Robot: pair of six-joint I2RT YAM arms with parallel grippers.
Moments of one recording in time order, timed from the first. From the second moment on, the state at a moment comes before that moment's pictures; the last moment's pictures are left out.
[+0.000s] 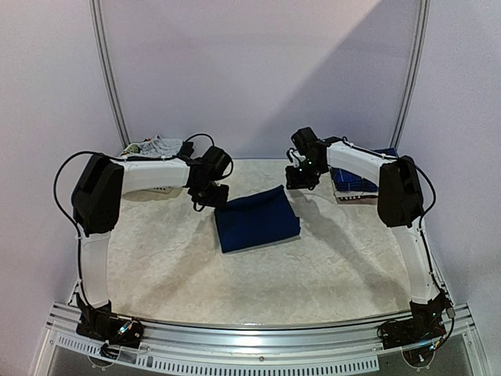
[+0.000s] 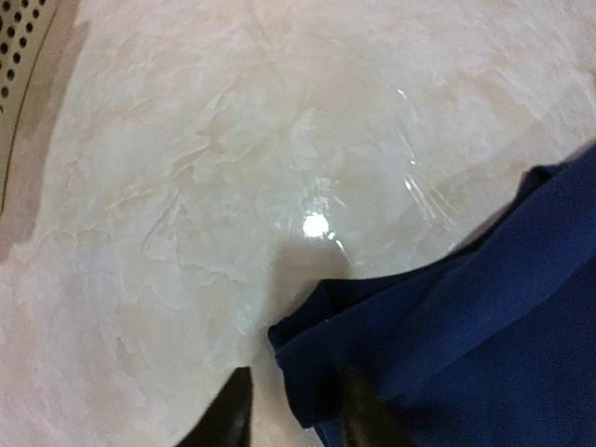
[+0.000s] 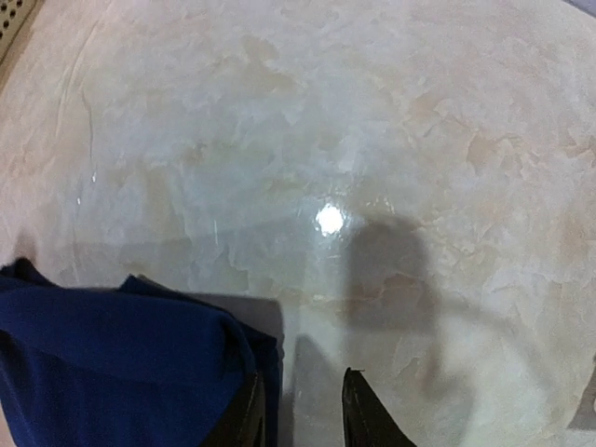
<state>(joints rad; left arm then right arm) -0.61 2.11 1.58 -0.55 -0.27 -0.39 0.51 2.41 2.13 -0.76 -0.05 0.29</state>
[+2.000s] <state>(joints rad) -0.68 1.99 1.37 -0.33 -0.39 -0.33 0.57 2.00 1.43 -0.36 -0.47 0.36</state>
